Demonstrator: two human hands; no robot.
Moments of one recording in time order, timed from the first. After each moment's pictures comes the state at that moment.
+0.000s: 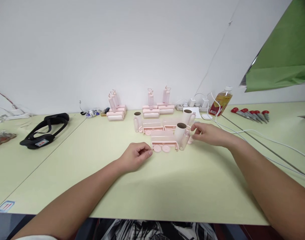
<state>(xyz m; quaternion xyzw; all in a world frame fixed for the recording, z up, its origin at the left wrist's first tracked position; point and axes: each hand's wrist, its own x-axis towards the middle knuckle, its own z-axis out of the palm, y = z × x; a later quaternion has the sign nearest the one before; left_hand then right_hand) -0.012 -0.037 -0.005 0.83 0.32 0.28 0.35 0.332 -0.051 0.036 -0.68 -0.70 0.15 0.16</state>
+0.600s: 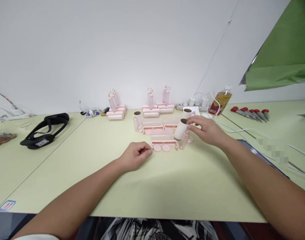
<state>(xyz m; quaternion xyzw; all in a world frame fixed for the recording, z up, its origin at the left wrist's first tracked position) -0.013 -0.036 -0.007 0.83 0.33 0.27 0.35 0.318 -0.051 0.036 -0.53 -0.79 -0.02 0.32</state>
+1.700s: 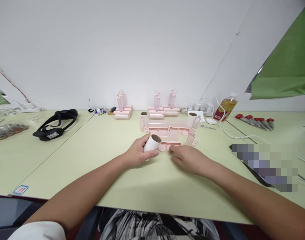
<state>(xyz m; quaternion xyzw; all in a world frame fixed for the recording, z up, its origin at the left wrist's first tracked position) -0.015 -0.040 0.007 0.79 0.26 0.33 0.44 0.217 -0.100 0.023 -0.57 -0.82 0.07 0.06</state>
